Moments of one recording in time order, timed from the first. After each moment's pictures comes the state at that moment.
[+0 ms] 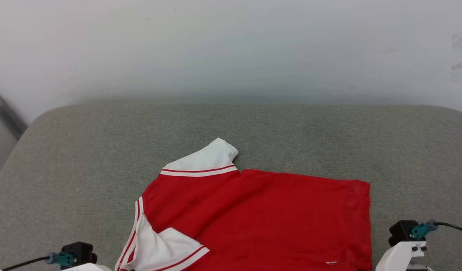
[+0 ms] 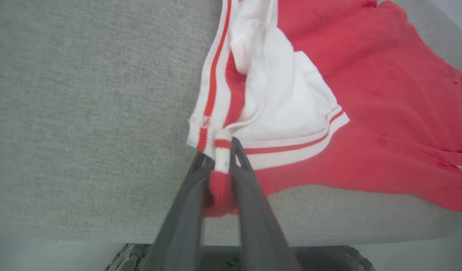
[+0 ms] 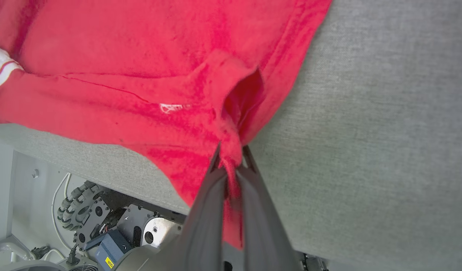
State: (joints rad) left arm 0.11 0.58 -0.41 -0.01 -1.01 0.30 0.32; right arm 0.06 -0.20 0.03 0.11 0.48 0.13 0.87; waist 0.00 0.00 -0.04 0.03
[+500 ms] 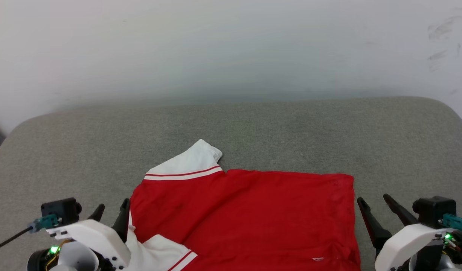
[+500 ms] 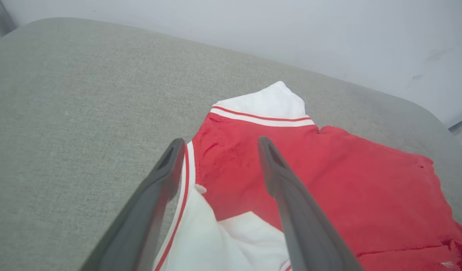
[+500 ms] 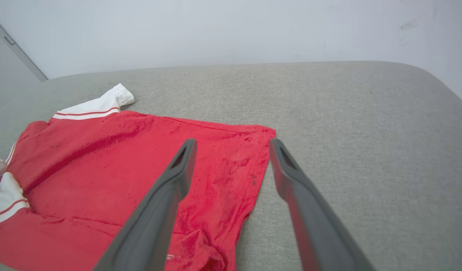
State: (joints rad) left arm -0.04 0.54 -0.38 0.06 -0.90 0.26 0.10; right arm 0.03 -0.21 0.05 0.07 0.33 0.13 0.23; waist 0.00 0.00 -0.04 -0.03
